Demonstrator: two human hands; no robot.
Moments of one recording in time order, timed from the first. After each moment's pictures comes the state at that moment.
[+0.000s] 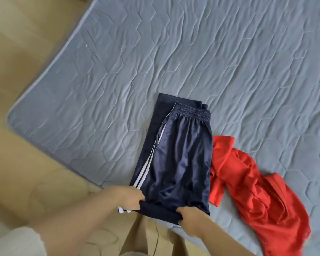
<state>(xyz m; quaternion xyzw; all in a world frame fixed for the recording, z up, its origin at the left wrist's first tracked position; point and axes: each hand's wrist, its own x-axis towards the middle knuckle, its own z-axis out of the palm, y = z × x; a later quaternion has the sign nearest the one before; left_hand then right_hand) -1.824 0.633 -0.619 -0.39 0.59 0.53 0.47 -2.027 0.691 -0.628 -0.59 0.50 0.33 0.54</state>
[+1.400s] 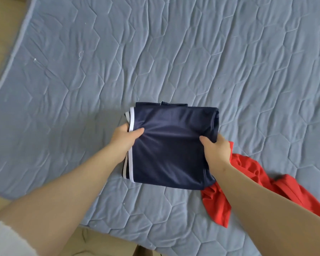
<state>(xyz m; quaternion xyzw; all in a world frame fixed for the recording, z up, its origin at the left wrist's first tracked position) -1.860 0.453 -0.673 -0.75 0.30 0.57 -0.18 -2.082 0.514 -0.691 -0.19 0.82 -0.30 0.45</state>
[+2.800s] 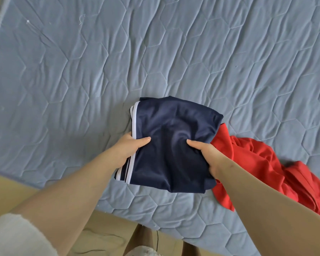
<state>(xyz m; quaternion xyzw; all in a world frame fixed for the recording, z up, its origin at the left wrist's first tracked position) -1.823 0.514 -0.714 -0.70 0.25 0.66 -0.06 -2.050 0.550 -0.706 0.00 0.68 -0.17 0.71</state>
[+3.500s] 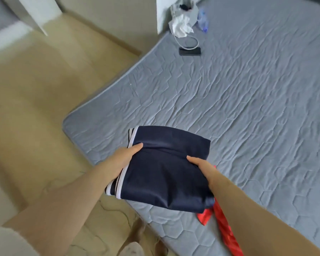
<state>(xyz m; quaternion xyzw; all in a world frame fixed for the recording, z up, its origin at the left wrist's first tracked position) -1.783 0.611 -0.461 -0.74 0.18 0.59 -0.25 -2.025 0.569 -0.468 -0.19 0.66 -0.13 0.71</state>
